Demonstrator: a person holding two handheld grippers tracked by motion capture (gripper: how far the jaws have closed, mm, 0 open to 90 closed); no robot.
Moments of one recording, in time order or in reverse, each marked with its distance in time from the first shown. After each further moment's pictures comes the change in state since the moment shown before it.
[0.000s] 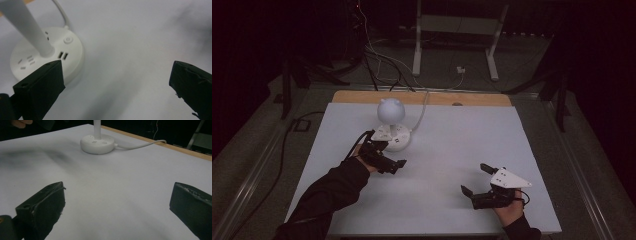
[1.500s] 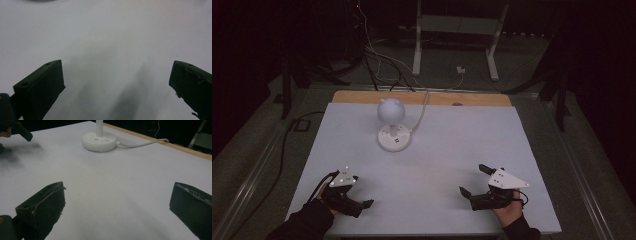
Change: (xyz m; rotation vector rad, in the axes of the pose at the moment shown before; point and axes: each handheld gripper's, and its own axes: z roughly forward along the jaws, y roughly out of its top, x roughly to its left) left arm -0.010 -0.132 -0.045 0.019 -0.032 -0.009; right arm 0.004 0.000 0.002 0.019 0.004 -0.020
